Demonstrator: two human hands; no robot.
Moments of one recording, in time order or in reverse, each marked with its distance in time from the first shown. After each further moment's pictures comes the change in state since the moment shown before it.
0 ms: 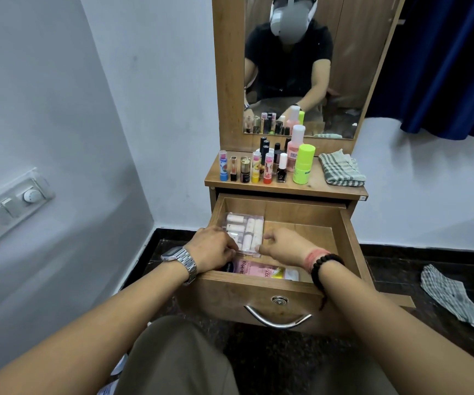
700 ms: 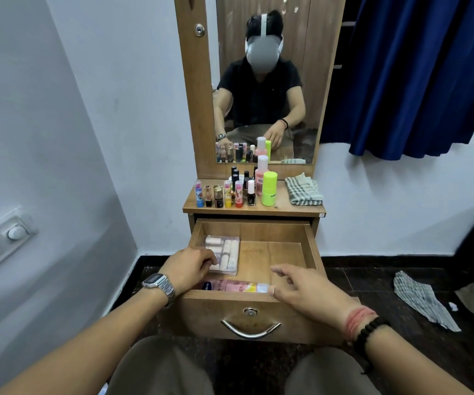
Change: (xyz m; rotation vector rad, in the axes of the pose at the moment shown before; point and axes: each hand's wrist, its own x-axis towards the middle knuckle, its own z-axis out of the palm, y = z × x) left_hand -0.012 0.011 -0.010 -0.034 0.201 0.005; right_hand -0.129 0.035 -0.032 -0.033 0.126 -0.104
